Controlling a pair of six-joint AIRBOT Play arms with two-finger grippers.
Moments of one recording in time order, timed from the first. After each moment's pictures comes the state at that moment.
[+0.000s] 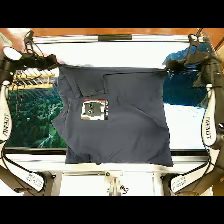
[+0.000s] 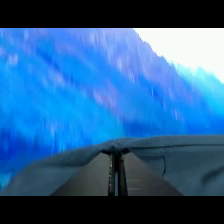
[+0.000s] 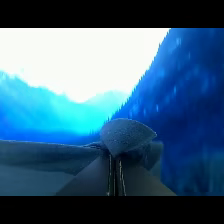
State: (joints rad) left arm 0.08 -1.86 1.90 0.98 -0.92 -1.36; right arm -0.11 -1.81 1.78 1.94 -0.81 -1.77
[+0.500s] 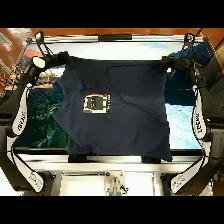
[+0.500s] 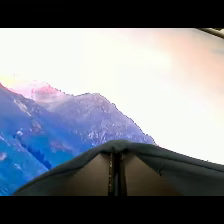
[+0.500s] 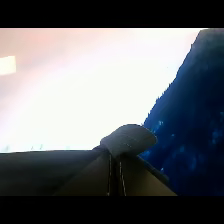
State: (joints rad) left arm -0.02 -1.98 1.90 0.96 -0.48 -1.36; right arm -0.07 -1.91 1.78 1.87 -0.46 -1.68
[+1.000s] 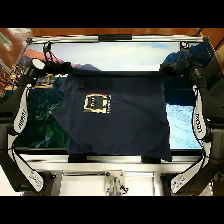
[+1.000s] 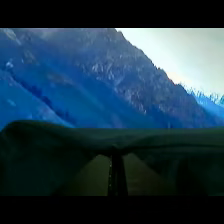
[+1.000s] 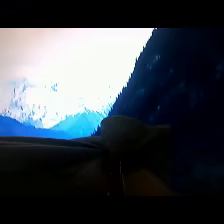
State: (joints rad) left arm 0.03 -2.02 1.93 0.97 -0.82 -1.31; right arm -0.07 -1.89 1.78 1.76 -0.74 -1.61
